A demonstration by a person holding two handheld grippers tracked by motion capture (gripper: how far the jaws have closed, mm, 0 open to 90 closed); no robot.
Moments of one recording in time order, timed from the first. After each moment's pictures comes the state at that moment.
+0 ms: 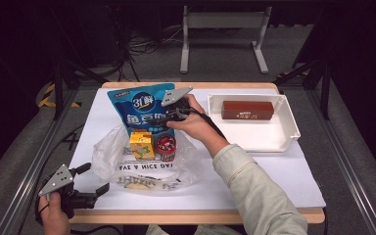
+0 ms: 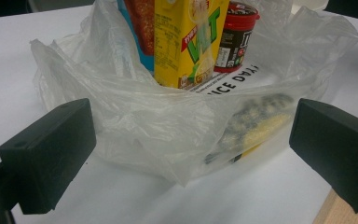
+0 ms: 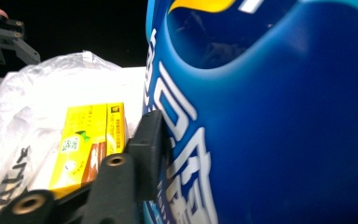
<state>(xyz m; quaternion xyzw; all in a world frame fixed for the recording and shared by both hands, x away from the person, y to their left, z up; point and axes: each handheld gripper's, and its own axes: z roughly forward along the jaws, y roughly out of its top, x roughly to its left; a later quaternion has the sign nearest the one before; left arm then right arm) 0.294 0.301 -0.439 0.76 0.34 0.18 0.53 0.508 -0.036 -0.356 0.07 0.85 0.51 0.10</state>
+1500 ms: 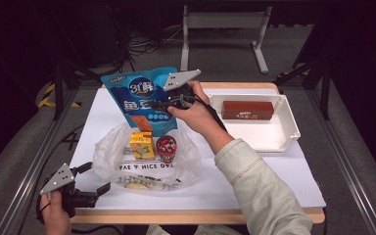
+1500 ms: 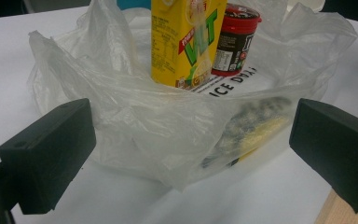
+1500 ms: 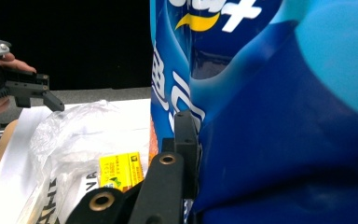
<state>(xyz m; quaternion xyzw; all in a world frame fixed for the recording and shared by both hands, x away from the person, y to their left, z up) 0.298 0.299 -0.439 0.76 0.34 0.18 0.53 0.484 -0.046 -0.282 0.09 0.84 0.52 0.13</state>
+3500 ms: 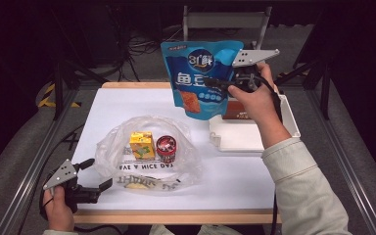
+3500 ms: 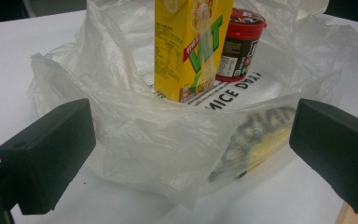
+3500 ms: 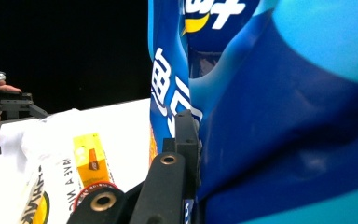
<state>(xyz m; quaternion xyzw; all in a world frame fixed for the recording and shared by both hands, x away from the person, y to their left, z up) 0.307 0.295 -0.437 0.76 0.34 0.18 0.53 0.471 -0.190 -0.220 0.16 0.80 0.54 0.19</state>
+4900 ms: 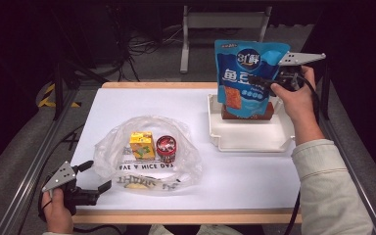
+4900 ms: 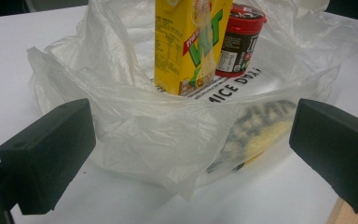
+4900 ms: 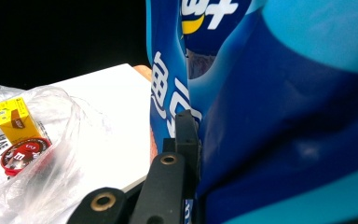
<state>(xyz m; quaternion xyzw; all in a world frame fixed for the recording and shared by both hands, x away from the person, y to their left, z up) 0.303 0.297 -0.439 0.76 0.34 0.18 0.53 0.492 -0.303 -0.242 0.26 0.79 0.51 0.22</state>
